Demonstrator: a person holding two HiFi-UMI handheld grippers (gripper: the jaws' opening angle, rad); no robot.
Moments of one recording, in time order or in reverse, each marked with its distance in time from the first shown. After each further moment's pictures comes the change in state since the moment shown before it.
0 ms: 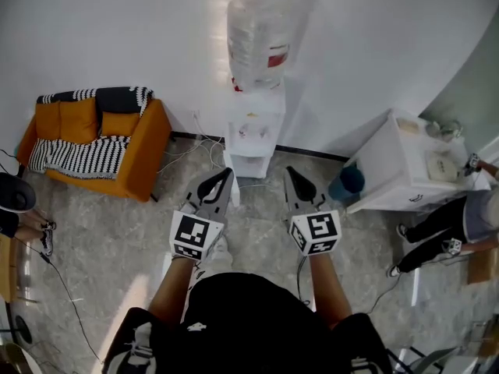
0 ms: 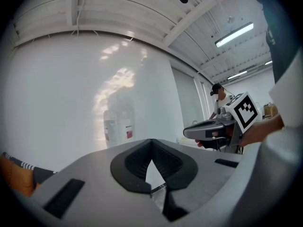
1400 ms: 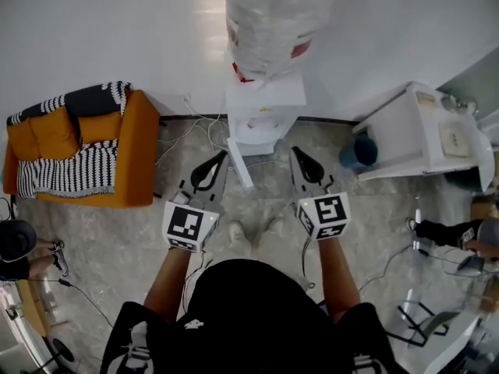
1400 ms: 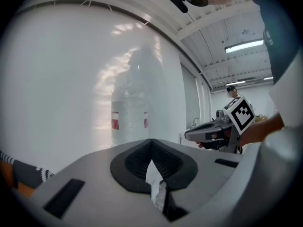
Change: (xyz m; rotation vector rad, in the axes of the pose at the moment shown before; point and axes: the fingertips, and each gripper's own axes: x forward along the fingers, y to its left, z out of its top) left arm 0.124 0.180 -0.074 -0.136 0.095 -0.120; right arm 0.205 -0.034 -0.048 0.052 0.186 -0.105
